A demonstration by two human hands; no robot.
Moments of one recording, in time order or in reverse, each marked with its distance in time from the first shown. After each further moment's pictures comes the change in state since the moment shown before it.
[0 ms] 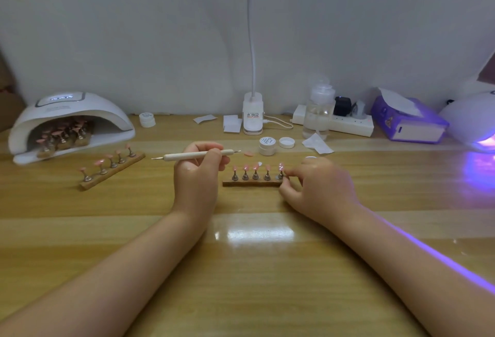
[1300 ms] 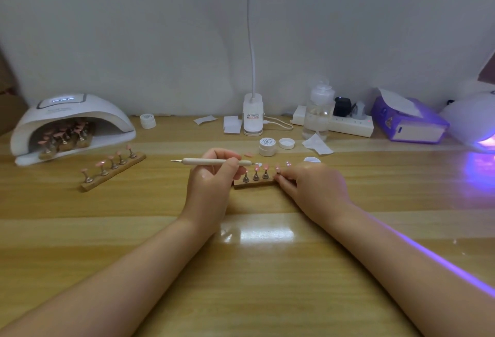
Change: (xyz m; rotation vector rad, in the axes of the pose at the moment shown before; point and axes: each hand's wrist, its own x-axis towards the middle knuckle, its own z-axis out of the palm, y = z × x) left_hand -0.013 -0.003 0.005 0.005 -0.203 -0.023; right_hand 0.006 -0.001 0.005 -0.008 -0.137 0.012
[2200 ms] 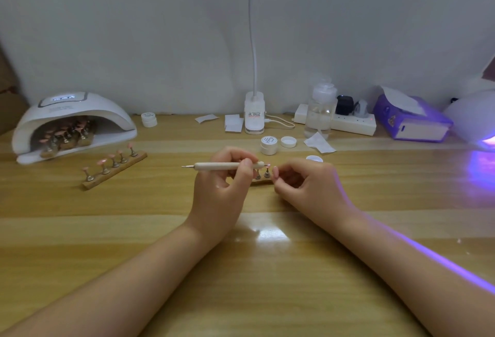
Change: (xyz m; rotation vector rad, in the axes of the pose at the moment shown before) left_hand -0.014 0.009 0.008 0.212 -0.034 0.320; right_hand -0.010 -0.010 -0.001 0.727 0.183 -0.027
